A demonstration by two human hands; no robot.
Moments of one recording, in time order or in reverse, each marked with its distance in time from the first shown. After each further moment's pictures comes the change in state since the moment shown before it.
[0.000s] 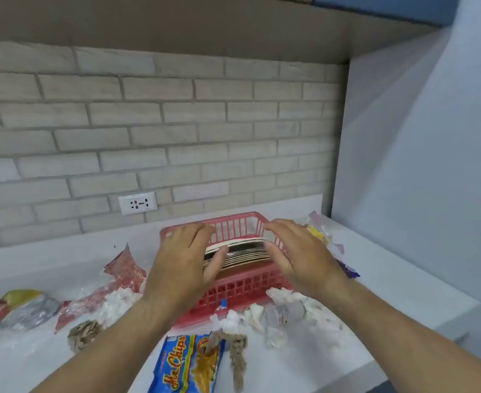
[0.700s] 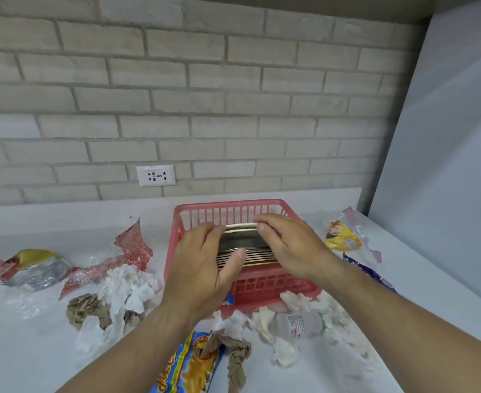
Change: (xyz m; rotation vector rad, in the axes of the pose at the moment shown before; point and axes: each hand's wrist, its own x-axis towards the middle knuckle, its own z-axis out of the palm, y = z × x) left_hand -0.003 -0.001 0.065 -0.205 -0.019 -0.255; right_hand 0.073 0.032 0.059 0.217 -0.266 -0.026
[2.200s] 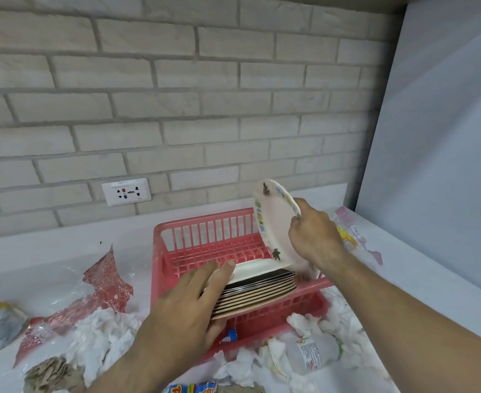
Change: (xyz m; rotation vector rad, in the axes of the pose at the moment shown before) left_hand 0.012 -0.052 0.006 0.270 -0.189 0.384; right_hand 0.060 0.041 -0.004 -0.164 0.276 0.541
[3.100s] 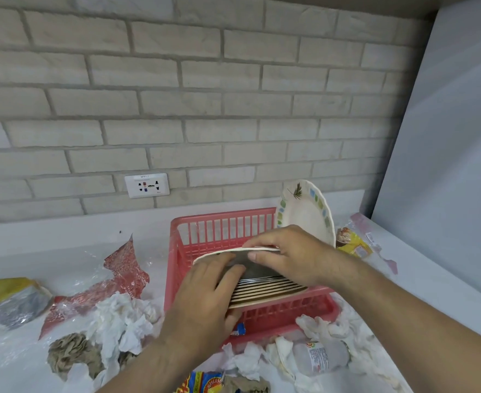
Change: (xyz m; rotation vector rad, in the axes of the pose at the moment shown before) left_hand 0.002 0.009 0.011 -0.146 0.041 -0.084; right_hand -0.038 -0.038 -0.013 0.113 -0.531 -0.590
